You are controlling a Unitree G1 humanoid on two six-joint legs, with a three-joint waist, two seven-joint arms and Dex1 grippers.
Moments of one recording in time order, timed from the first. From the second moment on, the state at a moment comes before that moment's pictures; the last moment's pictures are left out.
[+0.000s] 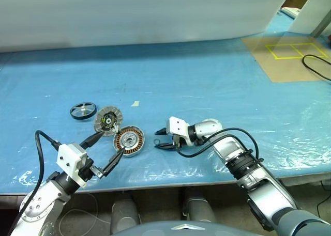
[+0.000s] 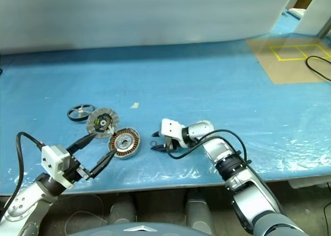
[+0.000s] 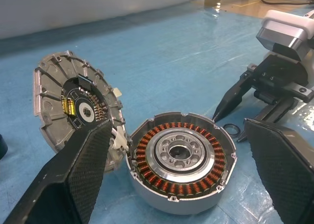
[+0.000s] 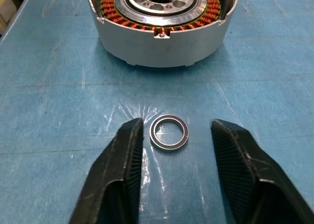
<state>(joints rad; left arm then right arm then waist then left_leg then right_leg) 0.50 0.45 0.21 -0.55 -0.44 0.04 -0.65 -0.53 -0.33 0.44 0.32 -0.03 0.05 1.12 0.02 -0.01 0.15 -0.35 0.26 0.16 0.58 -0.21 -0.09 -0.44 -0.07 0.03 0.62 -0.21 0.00</state>
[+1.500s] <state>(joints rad) 0.70 0.39 0.28 -0.58 -0.45 -0.04 -0.65 -0.66 -0.27 0.36 0.29 0.16 0.23 1.23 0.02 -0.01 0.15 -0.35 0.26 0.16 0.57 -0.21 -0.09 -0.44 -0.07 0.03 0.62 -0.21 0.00</state>
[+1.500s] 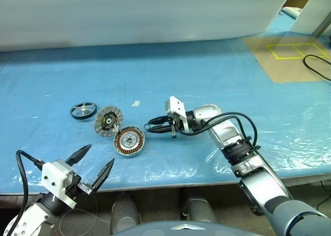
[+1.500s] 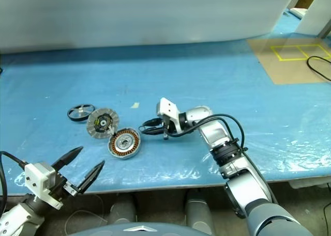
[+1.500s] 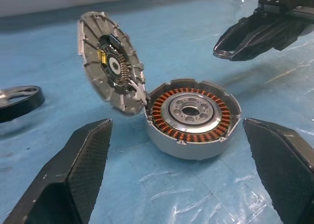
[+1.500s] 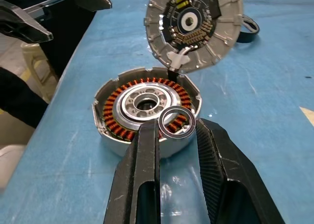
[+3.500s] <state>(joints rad) 0.65 0.27 0.15 -0.42 -0.33 -0.17 -0.62 -0.78 -0.11 0.56 0.41 -0.06 0.20 1.16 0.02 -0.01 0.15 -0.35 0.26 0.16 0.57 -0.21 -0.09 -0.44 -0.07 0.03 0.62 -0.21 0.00</state>
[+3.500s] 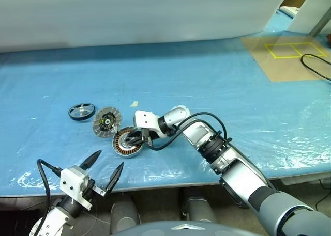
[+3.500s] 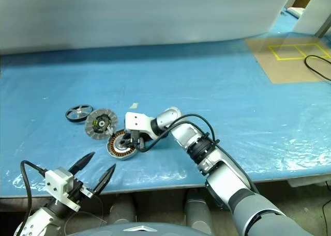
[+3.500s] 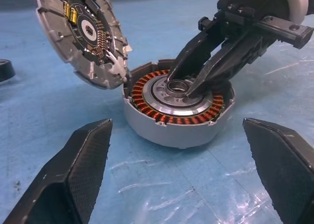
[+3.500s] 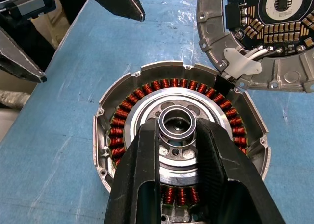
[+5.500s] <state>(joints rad) 0.63 0.29 0.14 -0.41 -0.33 -0.16 -0.62 -0.78 -0.10 0.56 0.42 -0.07 0.18 1.14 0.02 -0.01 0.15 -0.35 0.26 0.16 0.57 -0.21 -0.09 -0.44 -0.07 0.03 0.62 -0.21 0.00</state>
